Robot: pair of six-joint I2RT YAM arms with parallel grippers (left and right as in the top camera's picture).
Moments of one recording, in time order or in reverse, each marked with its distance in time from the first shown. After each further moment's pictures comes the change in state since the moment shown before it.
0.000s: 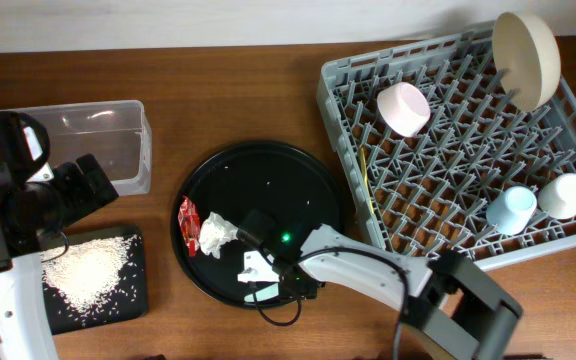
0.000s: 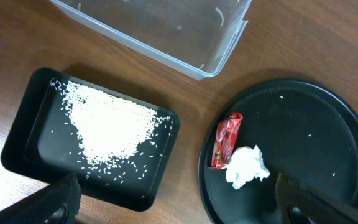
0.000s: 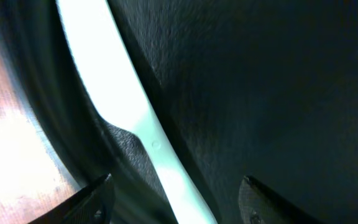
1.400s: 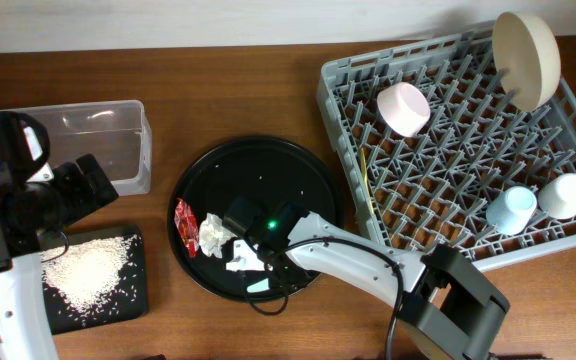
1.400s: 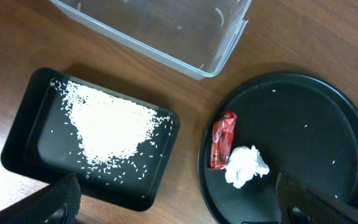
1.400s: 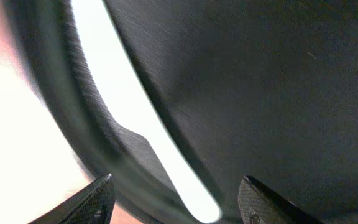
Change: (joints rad) left arm 0.000 0.000 0.000 0.000 0.000 0.000; right arm 0.004 0.040 0.169 -0.124 0.011 0.019
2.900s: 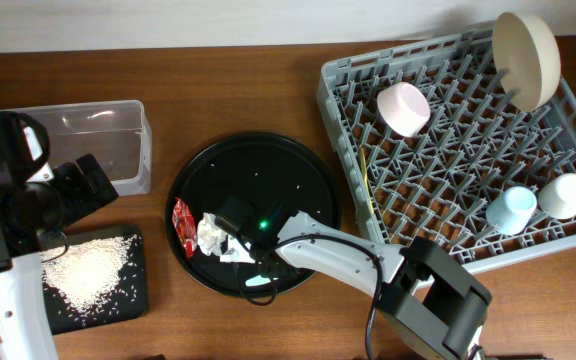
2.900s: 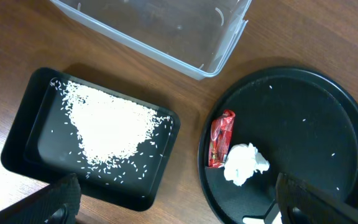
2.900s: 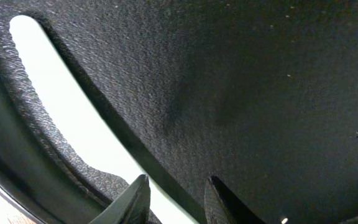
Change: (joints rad) left arm 0.000 0.000 0.000 0.000 0.000 0.000; right arm 0.003 0.071 0.019 0.093 0.116 0.039
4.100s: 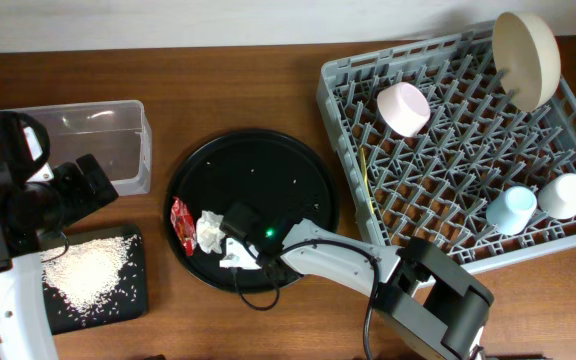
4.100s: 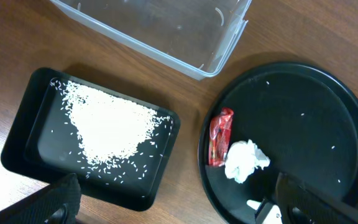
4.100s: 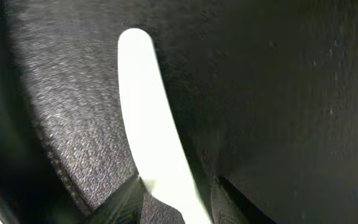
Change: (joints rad) left arm 0.000 0.000 0.000 0.000 0.000 0.000; right arm 0.000 -0.006 -0.101 0.170 -0.048 -0.023
